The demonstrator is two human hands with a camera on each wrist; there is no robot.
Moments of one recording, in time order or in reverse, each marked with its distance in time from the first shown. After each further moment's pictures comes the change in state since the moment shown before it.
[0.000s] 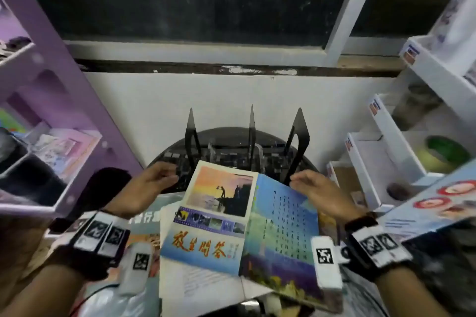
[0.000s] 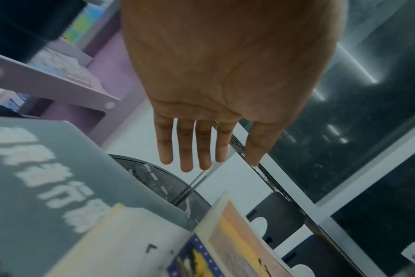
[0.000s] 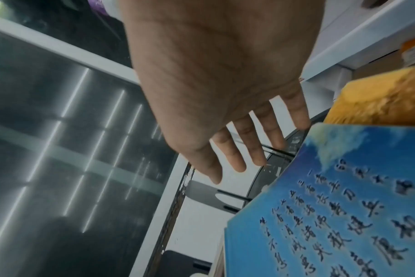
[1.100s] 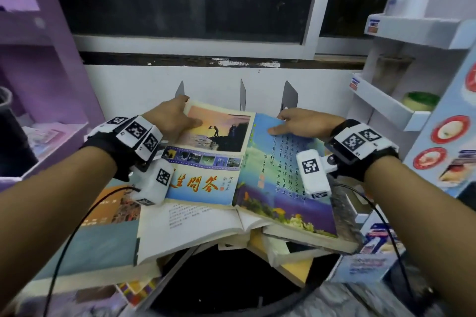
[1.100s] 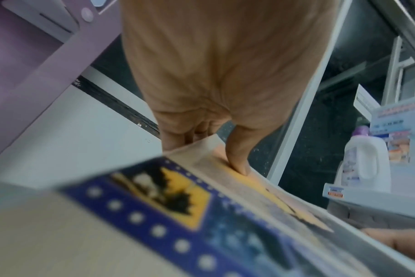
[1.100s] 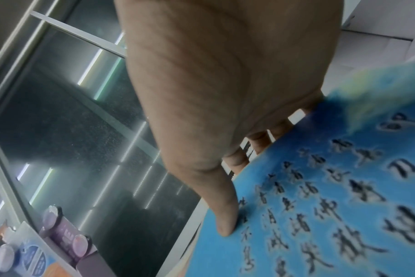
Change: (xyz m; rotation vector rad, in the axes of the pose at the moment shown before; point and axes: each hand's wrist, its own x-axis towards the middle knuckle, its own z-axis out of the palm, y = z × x) left_hand 0.026 0.008 0.055 0.464 0.113 0.348; right_hand -0.008 -0.017 0.020 -0.394 -0.013 -0.257
